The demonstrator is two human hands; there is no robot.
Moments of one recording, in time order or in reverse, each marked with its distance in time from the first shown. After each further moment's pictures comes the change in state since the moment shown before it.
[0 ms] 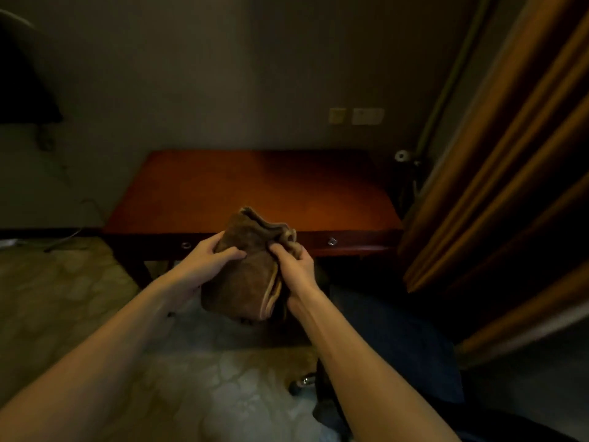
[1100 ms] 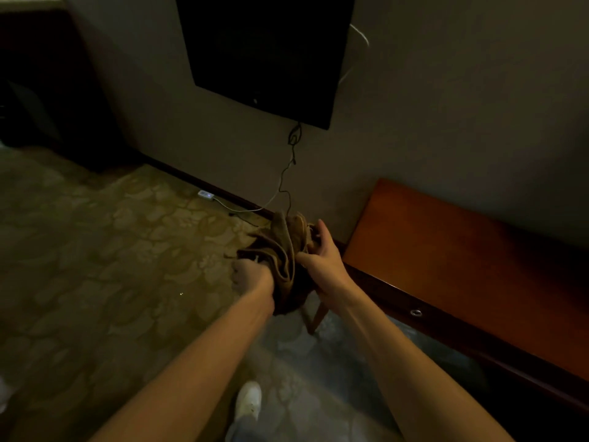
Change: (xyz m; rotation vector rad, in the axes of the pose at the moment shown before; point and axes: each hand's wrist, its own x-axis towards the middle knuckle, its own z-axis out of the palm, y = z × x) left_hand -0.018 -0.202 -0.570 -0.839 0.879 -0.384; right_hand 0.023 0.150 0.666 -0.401 -0.644 -0.073
